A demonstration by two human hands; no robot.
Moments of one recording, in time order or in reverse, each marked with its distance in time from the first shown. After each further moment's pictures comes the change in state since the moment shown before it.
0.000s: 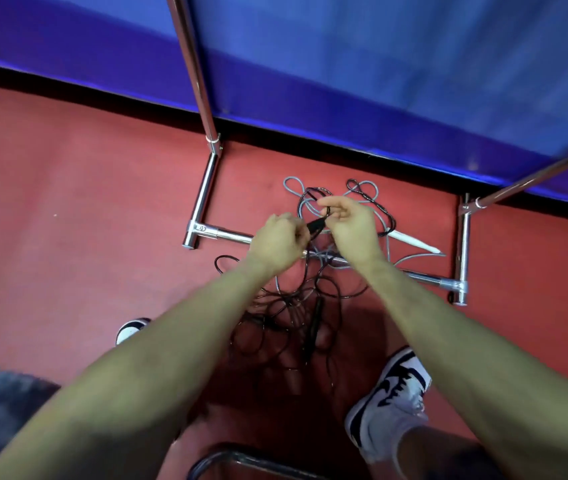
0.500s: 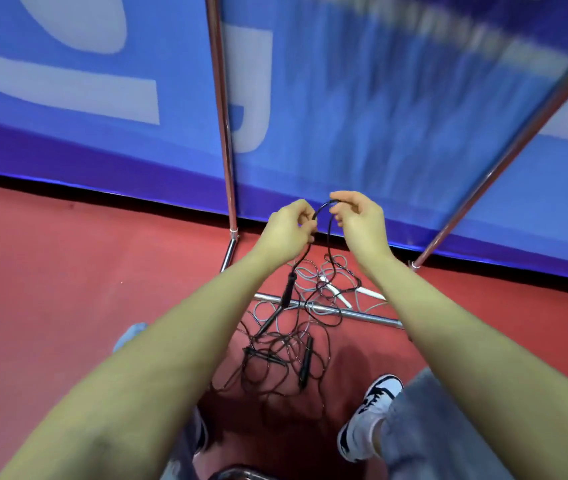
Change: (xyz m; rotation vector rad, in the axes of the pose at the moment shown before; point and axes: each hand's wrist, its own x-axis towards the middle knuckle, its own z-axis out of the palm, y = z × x) left_hand -0.160 0.177 -0.160 -0.325 0.247 0.222; right_hand -0.149 -0.205 -0.100 0.166 0.207 -0.243
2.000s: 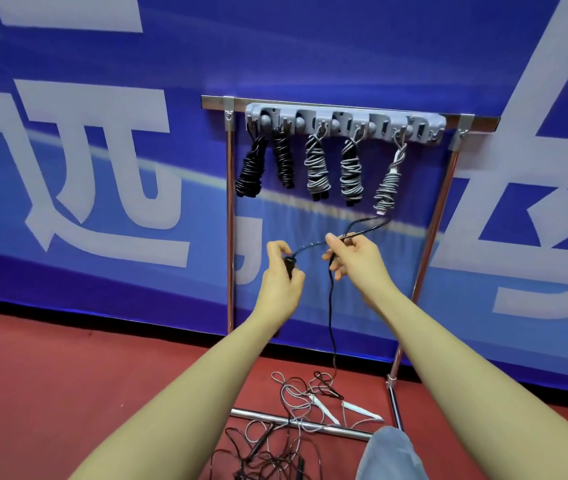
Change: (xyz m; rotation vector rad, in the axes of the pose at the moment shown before) left_hand -0.113 0.175 -0.052 -0.201 0.325 0.287; right_hand -0.094 -0.198 -0.105 0.127 -0.072 -0.248
